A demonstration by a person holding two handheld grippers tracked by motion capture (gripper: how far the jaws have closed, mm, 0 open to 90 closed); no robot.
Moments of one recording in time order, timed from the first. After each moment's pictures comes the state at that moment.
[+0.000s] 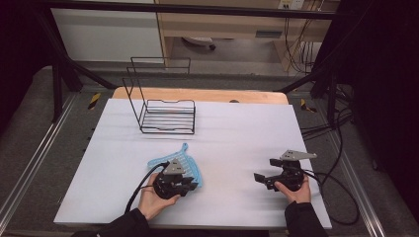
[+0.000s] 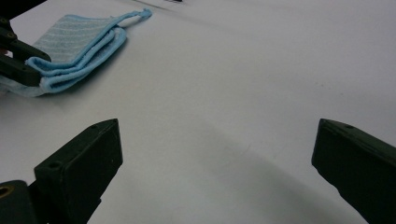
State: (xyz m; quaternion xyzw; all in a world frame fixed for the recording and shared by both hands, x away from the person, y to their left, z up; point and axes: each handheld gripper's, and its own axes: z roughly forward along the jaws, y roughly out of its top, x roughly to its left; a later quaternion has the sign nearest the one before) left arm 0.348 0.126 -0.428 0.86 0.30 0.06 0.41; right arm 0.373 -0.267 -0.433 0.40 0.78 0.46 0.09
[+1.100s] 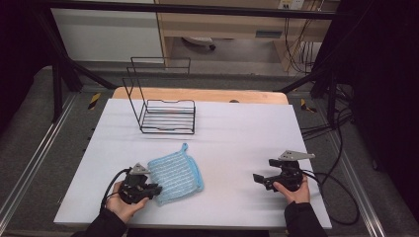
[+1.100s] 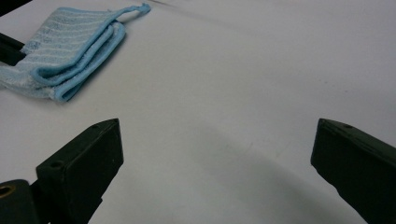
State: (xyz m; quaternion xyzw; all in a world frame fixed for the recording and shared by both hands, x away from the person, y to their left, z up) left arm 0.333 0.208 -0.436 0.83 0.45 0.06 0.33; right arm 0.373 -0.264 -0.435 0.40 0.79 0.46 0.09
